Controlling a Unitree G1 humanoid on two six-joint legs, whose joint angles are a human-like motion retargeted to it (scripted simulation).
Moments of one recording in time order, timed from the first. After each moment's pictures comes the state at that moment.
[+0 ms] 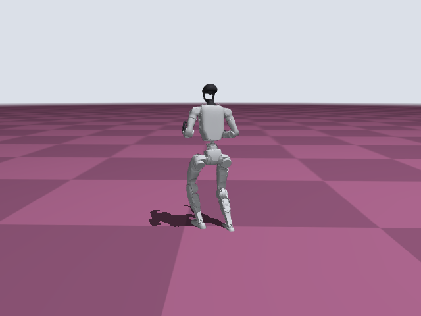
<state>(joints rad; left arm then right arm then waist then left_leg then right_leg) 0.10 0.34 -0.22 -0.25 -0.58 -0.39 -0.06 0.04 -0.42 0.16 -0.16 0.53 -0.42 -0.23 0.03 0.04 0.01 -0.76 0.08 0.14 1.09 -0.64 -0.08 -0.42 -0.01 -0.03 0.88 -0.78 0.05</state>
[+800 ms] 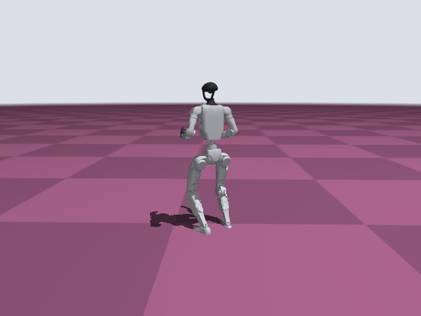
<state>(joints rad) 0.20 0.39 -0.28 -0.10 -0.46 -0.29 -0.03 0.18 -0.36 0.24 -0.12 0.45 -0.35 -0.25 0.06 0.06 -0.04 -0.38 0.21 0.14 1.06 -0.80 -0.01 -0.35 0.01 -0.13 0.81 -0.75 0.03</state>
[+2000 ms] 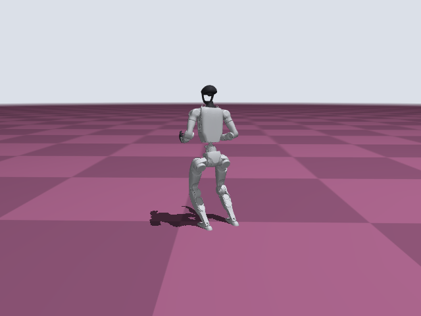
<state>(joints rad) 0.10 0.33 -0.30 -0.03 -0.55 -0.28 0.00 0.21 -0.42 0.17 -0.20 0.28 -0.30 -0.32 0.01 0.11 -0.08 -0.70 -0.01 0.05 1.16 -0.81 0.03 -0.64 -0.15 -0.05 1.09 -0.78 0.06</state>
